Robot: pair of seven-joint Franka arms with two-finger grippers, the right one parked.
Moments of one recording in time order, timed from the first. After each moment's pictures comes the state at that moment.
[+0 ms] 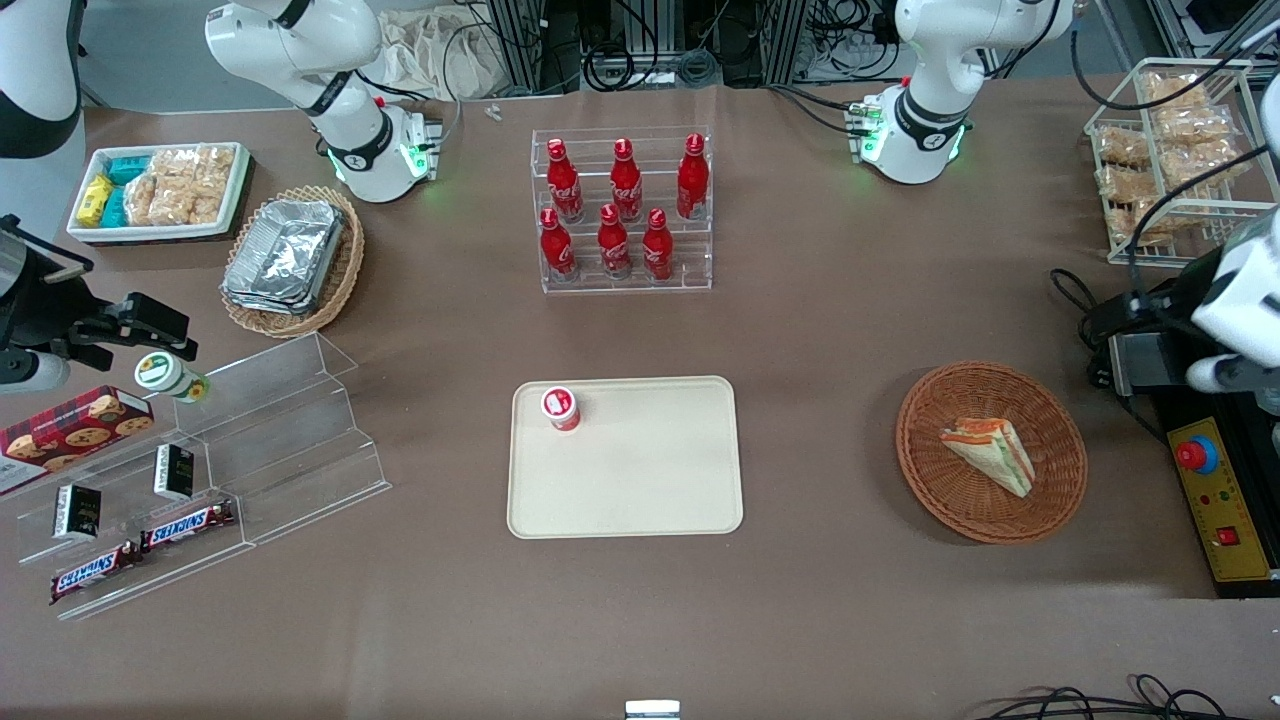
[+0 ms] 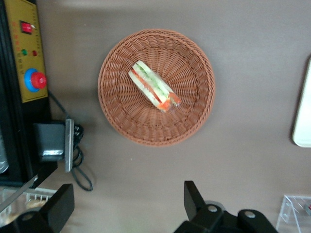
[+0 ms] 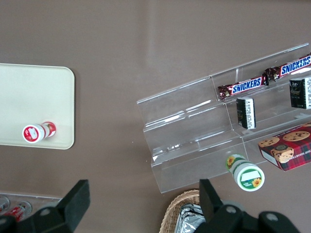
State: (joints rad) arm -0.04 0.15 0.04 -1.56 0.05 1.61 -0.05
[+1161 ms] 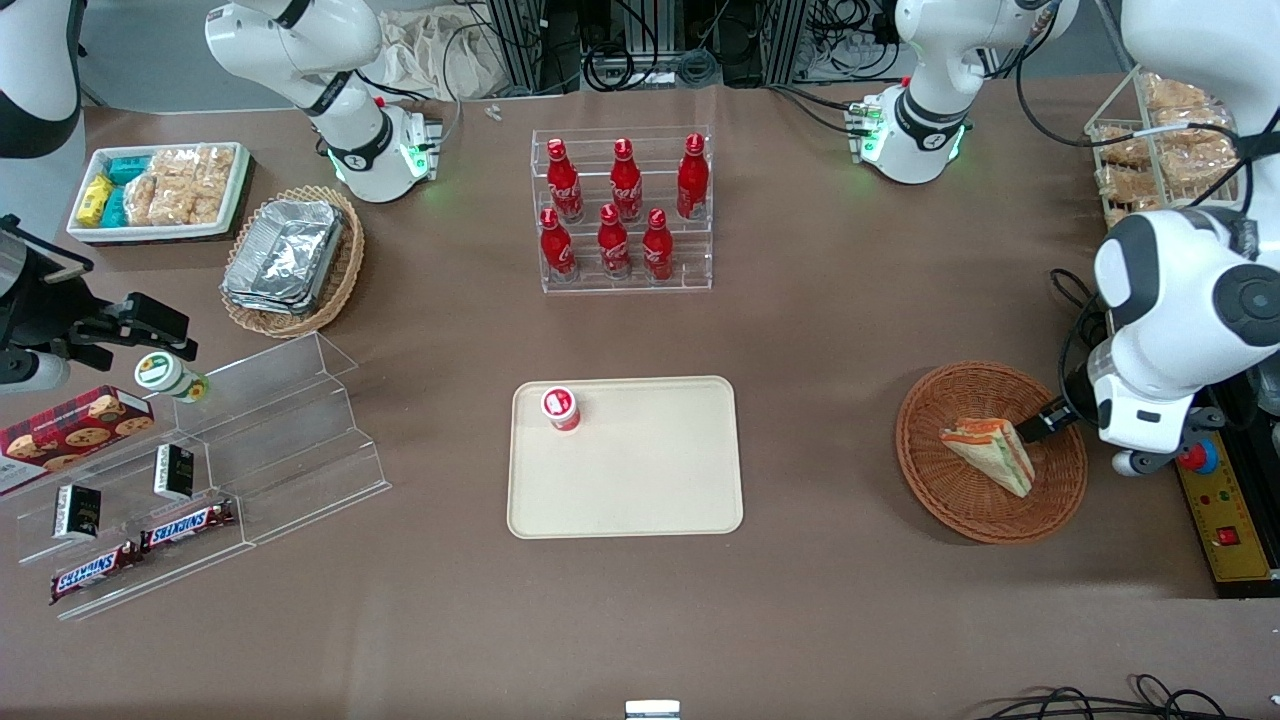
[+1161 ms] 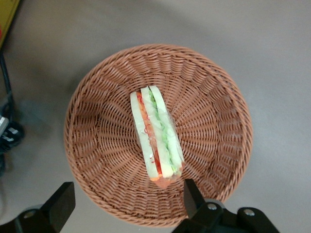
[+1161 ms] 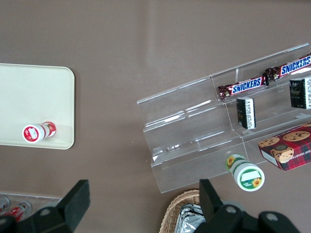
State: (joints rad) arm -0.04 0.25 0.07 -1.95 0.04 2.21 -0.54
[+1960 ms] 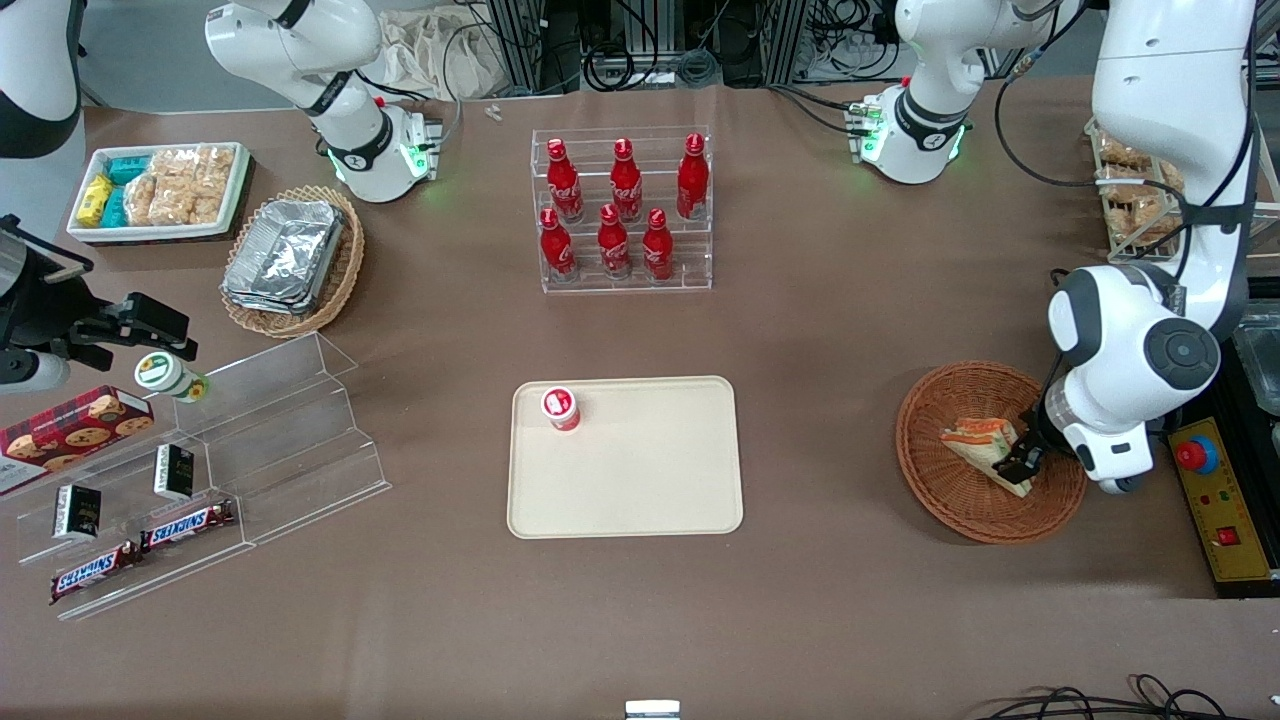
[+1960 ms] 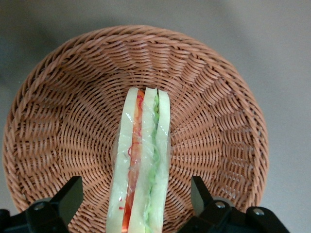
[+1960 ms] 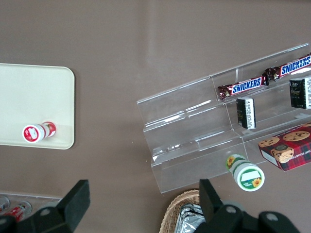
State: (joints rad) arm -0.04 0.40 0.06 -1.96 0.01 2.40 -0.95
